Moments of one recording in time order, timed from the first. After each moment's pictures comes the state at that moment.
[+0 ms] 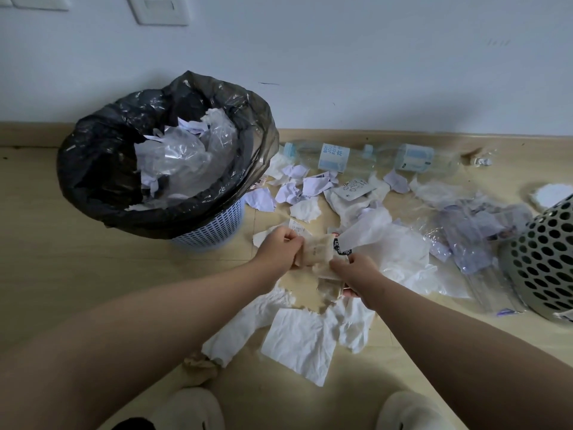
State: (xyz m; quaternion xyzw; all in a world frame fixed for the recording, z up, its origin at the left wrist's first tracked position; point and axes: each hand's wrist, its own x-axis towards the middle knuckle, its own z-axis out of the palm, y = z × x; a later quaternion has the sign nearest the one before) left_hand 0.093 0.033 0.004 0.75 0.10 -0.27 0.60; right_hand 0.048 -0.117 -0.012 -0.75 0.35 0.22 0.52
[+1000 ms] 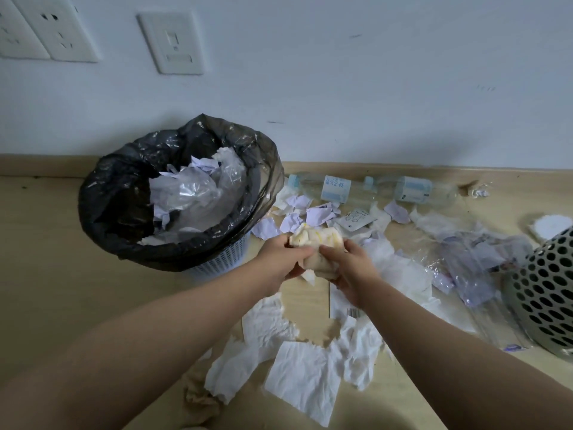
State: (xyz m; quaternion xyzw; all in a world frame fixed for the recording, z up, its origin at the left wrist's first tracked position) left_hand 0.121 0.032 0.043 0.67 0.14 -0.30 0.66; right_hand 0.085 -0.098 0.032 -0.55 0.27 0.10 0.79
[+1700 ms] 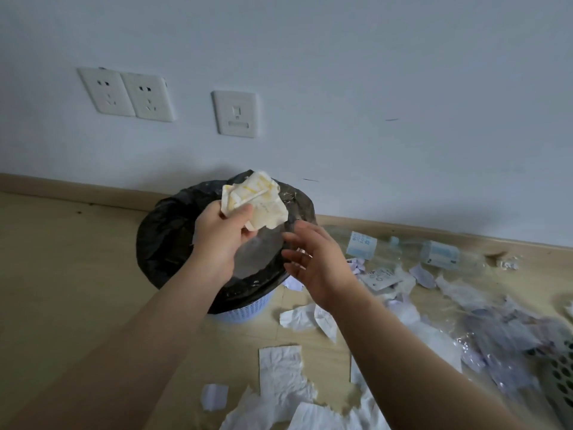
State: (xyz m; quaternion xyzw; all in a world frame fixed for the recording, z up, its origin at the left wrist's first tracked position) left_hand 0.165 0.132 0.148 0.61 0.16 0.05 0.77; right_hand 0.140 -0.010 0.128 -0.53 0.12 0.12 0.83
